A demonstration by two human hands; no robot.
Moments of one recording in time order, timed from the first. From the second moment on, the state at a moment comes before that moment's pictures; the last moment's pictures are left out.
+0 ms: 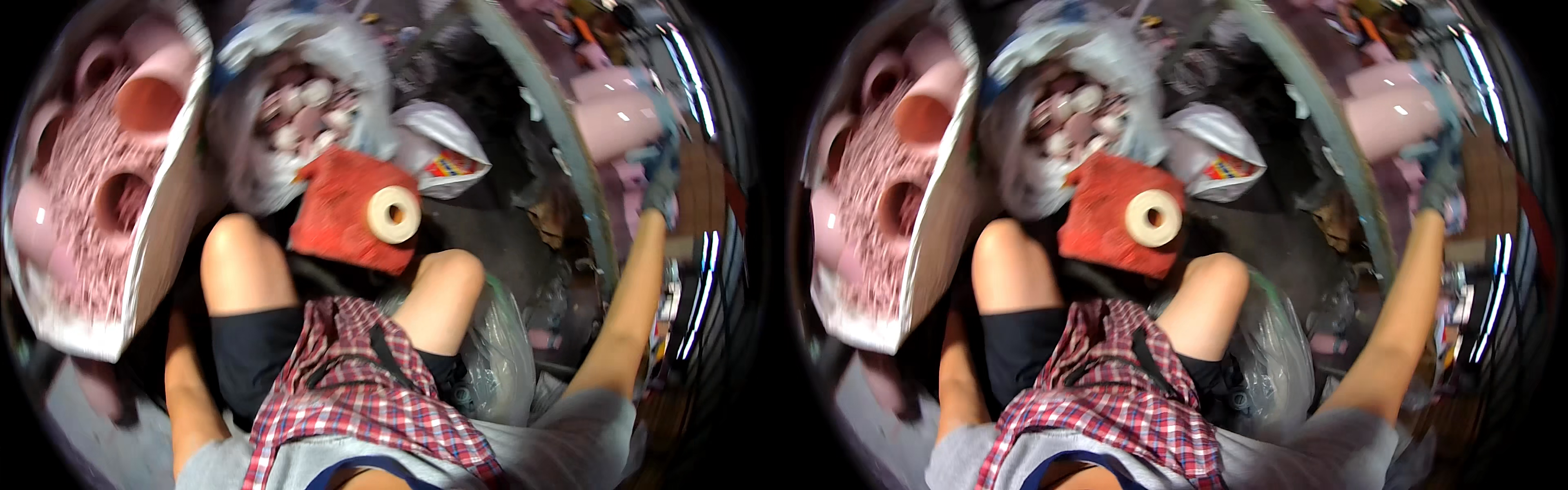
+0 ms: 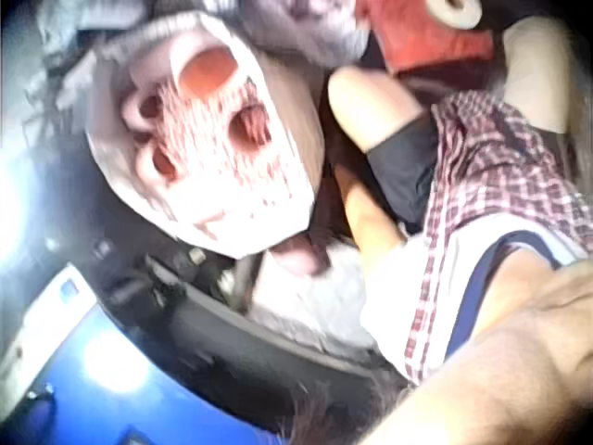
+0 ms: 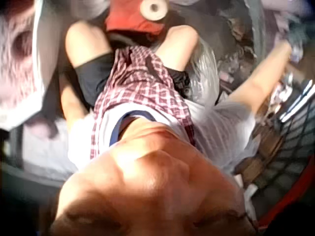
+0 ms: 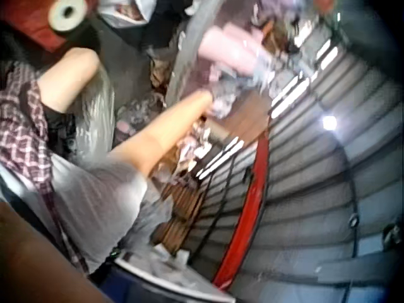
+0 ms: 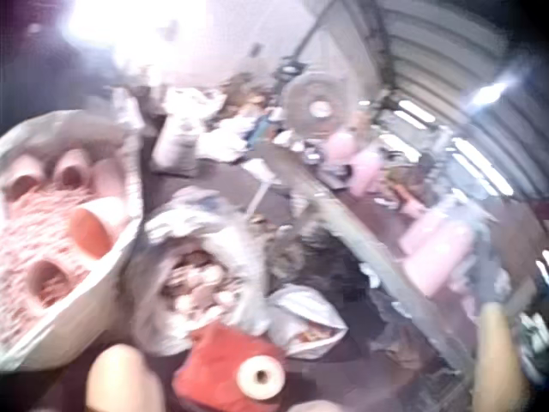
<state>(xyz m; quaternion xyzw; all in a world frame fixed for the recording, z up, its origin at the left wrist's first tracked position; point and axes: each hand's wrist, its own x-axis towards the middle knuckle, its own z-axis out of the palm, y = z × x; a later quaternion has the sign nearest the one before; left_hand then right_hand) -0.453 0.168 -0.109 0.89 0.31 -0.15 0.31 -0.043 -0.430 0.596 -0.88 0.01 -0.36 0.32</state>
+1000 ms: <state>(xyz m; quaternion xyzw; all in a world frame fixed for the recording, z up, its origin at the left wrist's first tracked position) -0.385 0.161 -0.177 0.86 0.30 -0.34 0.22 0.079 -0.432 0.481 -0.92 -0.33 -0.20 -0.13</state>
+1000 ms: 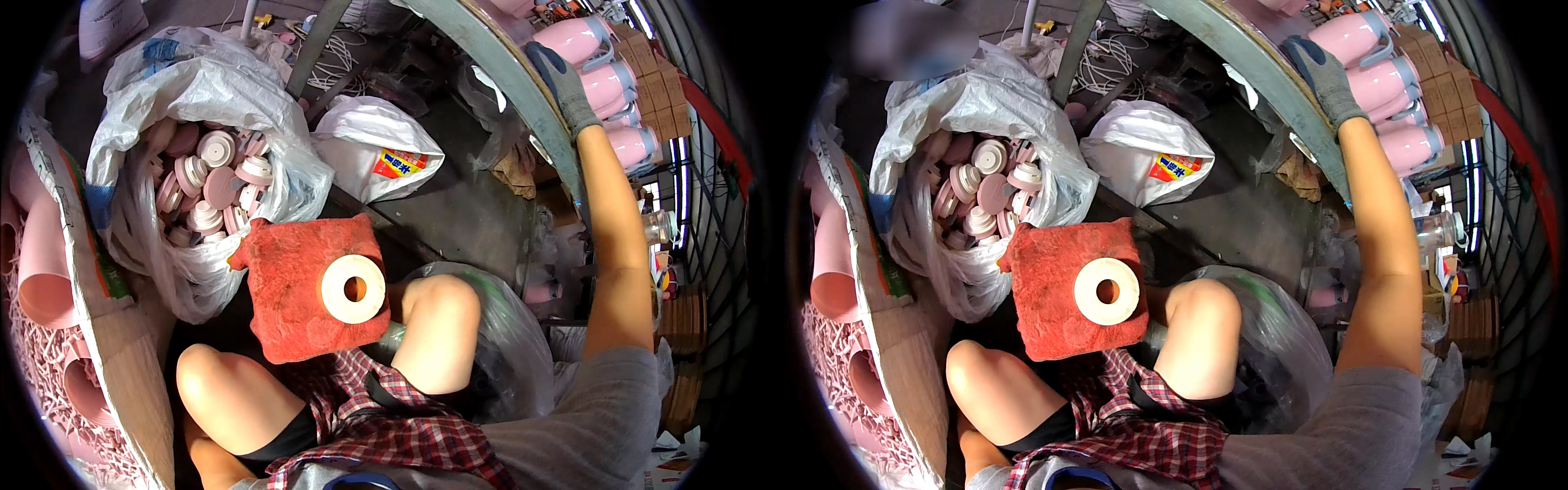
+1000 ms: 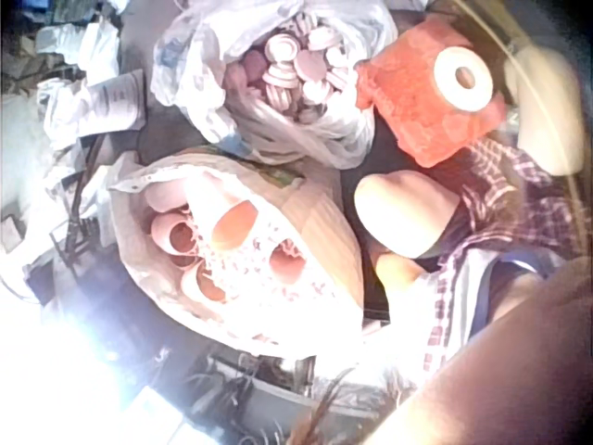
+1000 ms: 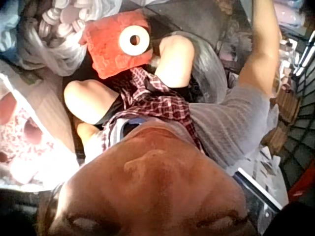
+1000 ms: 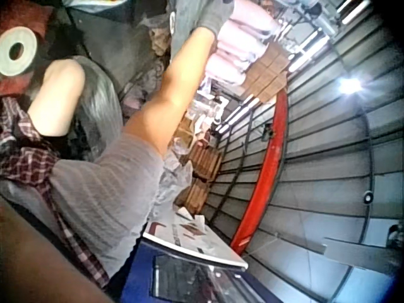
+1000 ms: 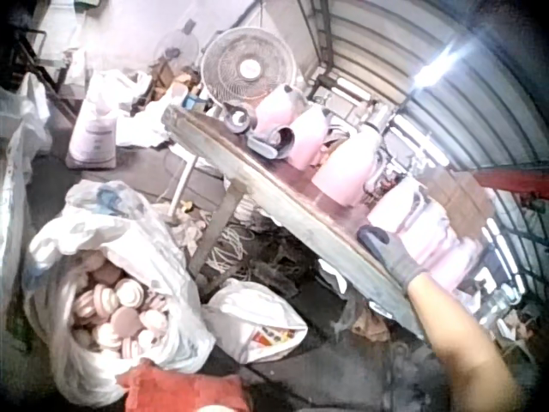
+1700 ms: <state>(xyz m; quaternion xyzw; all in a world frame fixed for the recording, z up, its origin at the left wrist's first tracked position) -0.511 0.179 0.308 0.70 0.16 0.28 0.63 0.086 -0.421 0.457 -0.90 -0.20 -0.39 -0.02</state>
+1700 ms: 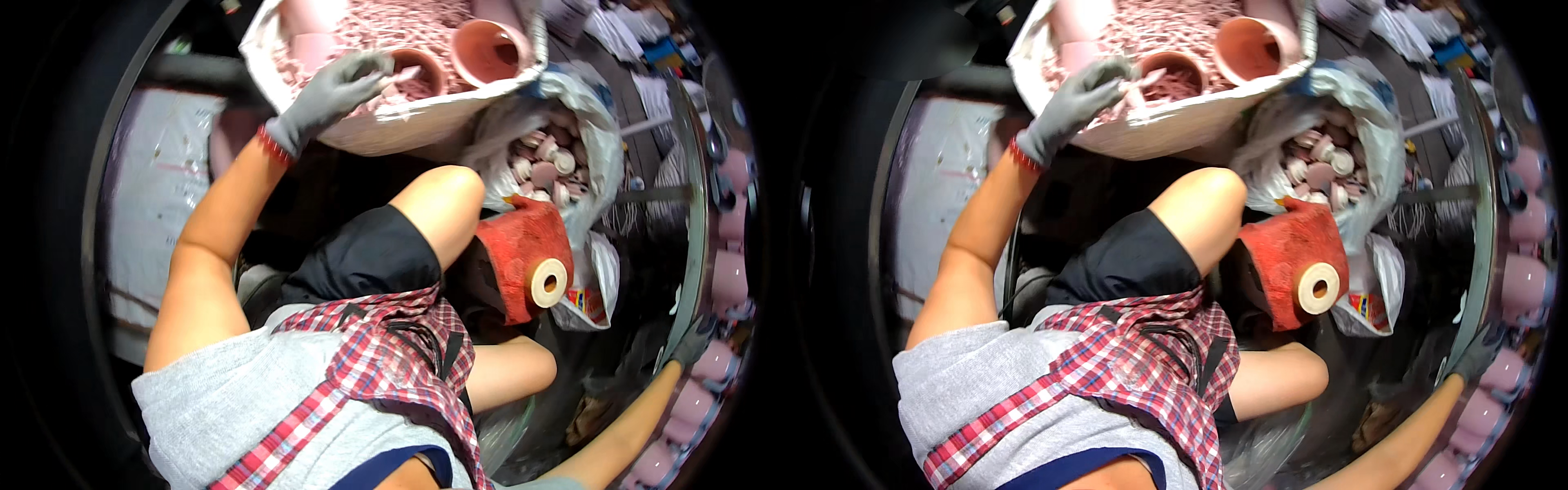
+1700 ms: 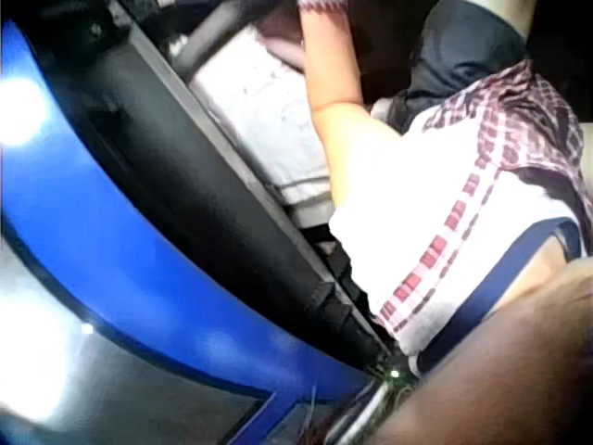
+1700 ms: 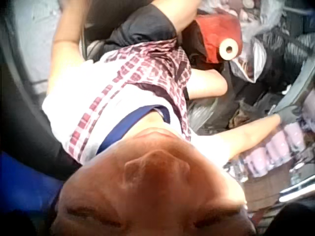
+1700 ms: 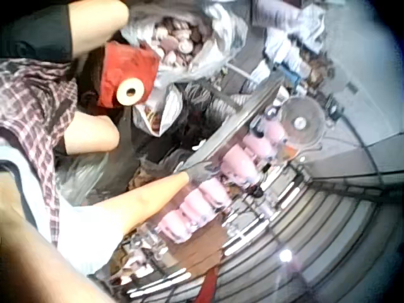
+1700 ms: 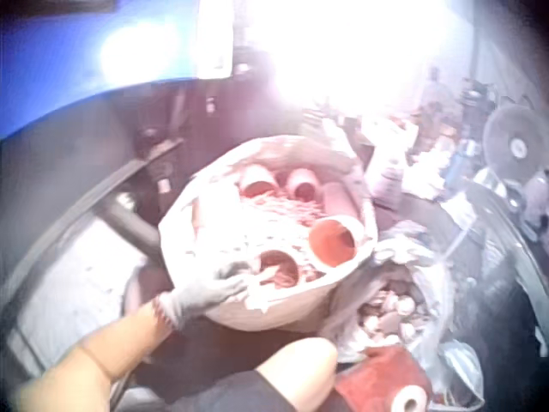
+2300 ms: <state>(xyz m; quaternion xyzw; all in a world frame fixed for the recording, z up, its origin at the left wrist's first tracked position) -0.770 0.321 0.137 0.79 0.60 -0.02 0.14 -0.190 -0.322 0.372 -0.86 -0.35 -0.10 0.35</state>
